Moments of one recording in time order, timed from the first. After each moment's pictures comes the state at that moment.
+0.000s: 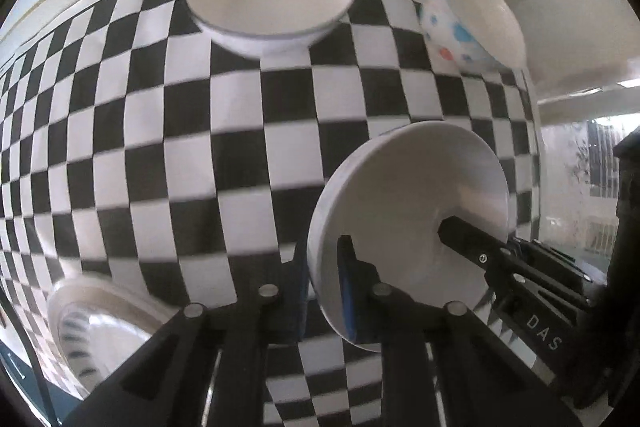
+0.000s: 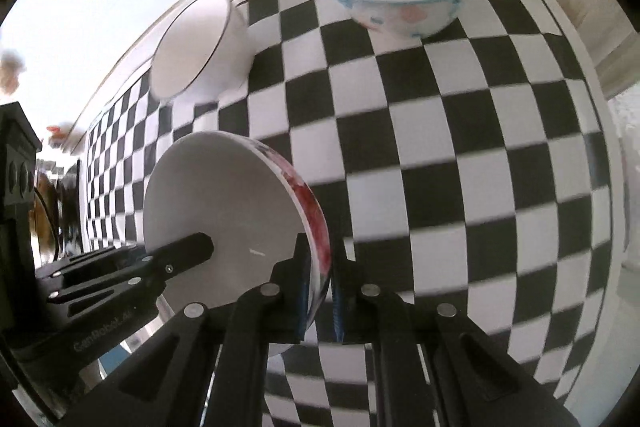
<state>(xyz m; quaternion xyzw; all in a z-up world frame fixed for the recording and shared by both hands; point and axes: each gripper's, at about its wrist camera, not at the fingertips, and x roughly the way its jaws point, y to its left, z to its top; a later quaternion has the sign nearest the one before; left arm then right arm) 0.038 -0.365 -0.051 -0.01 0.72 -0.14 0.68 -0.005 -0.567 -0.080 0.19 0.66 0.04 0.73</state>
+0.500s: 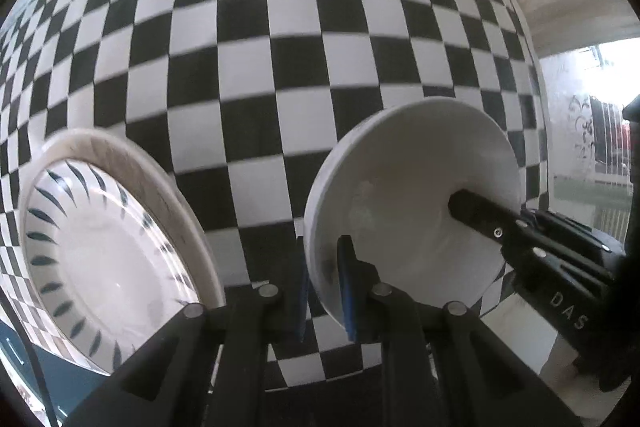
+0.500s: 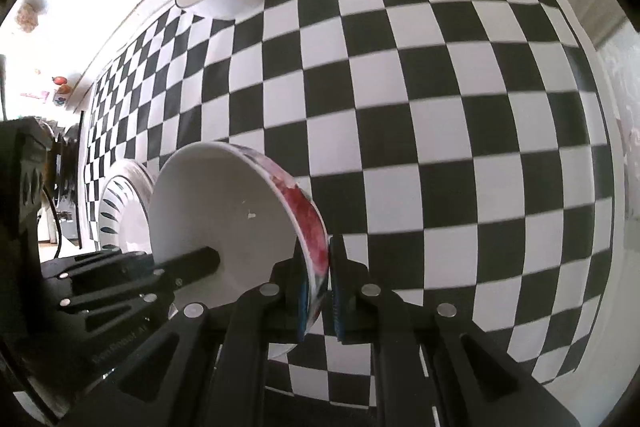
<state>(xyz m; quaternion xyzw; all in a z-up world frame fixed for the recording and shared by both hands) -0.051 -0.360 -0.067 0.00 0.74 -0.14 0.65 -0.094 -0.554 -0.082 0.18 0.67 0.05 0.72</state>
